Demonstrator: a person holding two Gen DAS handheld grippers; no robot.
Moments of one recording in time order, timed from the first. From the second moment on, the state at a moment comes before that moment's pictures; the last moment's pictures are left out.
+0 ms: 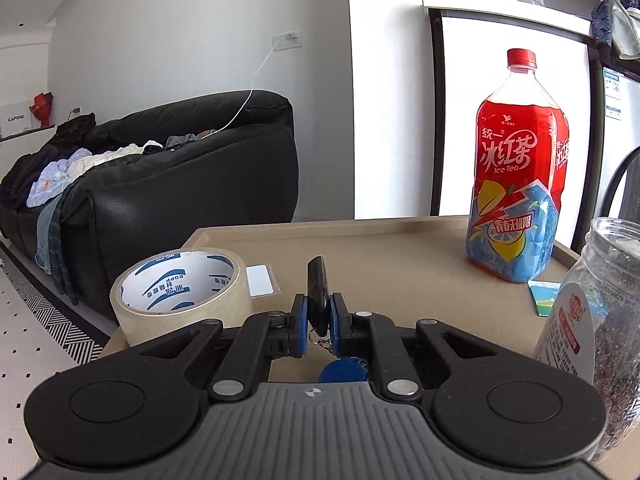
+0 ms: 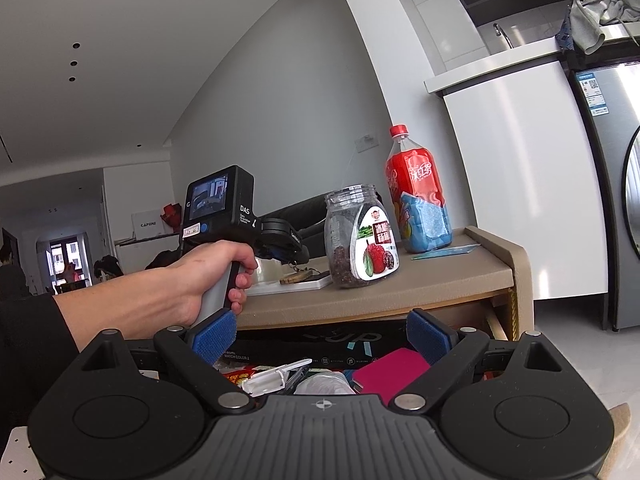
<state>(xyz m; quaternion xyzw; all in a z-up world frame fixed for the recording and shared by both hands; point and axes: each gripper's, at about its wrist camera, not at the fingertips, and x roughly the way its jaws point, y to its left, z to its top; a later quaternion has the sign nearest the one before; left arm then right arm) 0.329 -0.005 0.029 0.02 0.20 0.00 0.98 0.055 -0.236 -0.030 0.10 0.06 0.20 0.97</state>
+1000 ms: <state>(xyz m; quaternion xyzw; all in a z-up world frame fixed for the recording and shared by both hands) 0.307 -0.008 0.031 0.03 0.12 0.01 0.99 0.054 -0.230 -0.034 0.09 0.03 0.18 0.98</state>
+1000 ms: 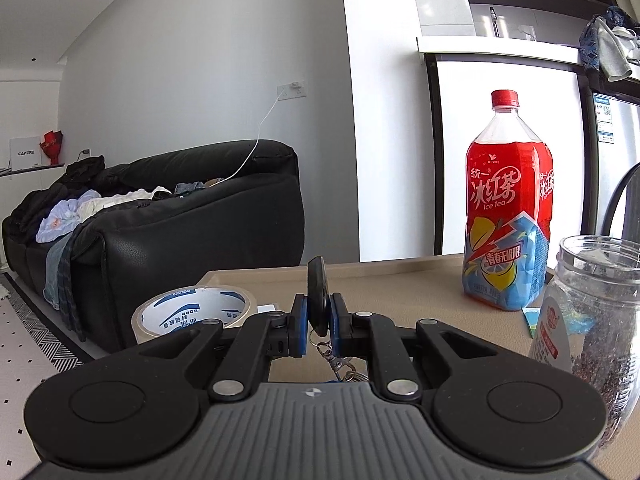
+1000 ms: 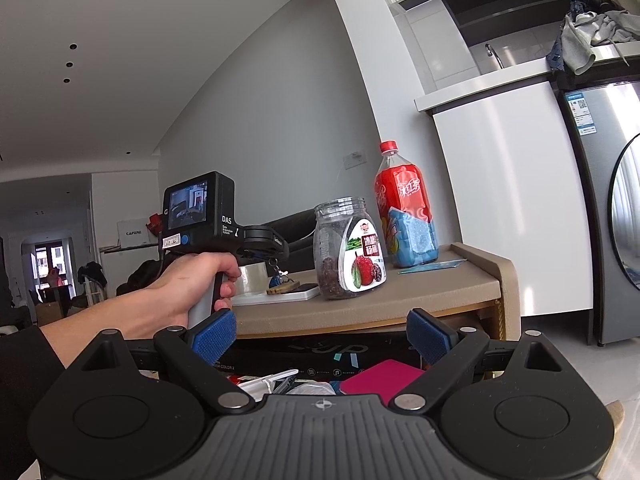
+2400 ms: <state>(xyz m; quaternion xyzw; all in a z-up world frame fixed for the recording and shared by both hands) 0.275 -0.005 0.067 0.02 0.09 0.03 1.00 0.053 -0.219 -0.032 0.08 0.05 0.16 0.98</state>
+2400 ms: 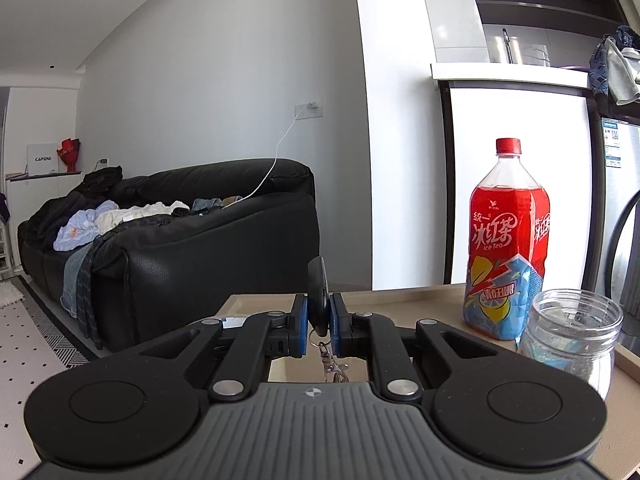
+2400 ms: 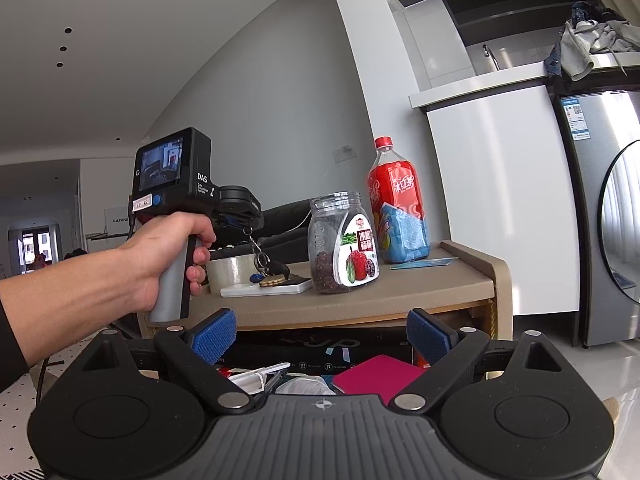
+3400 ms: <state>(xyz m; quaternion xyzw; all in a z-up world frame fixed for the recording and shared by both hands) 0.195 -0.017 0.114 0.05 0.05 0.01 1.00 0.024 -0.212 -0.018 0.06 0.01 0.16 0.99</state>
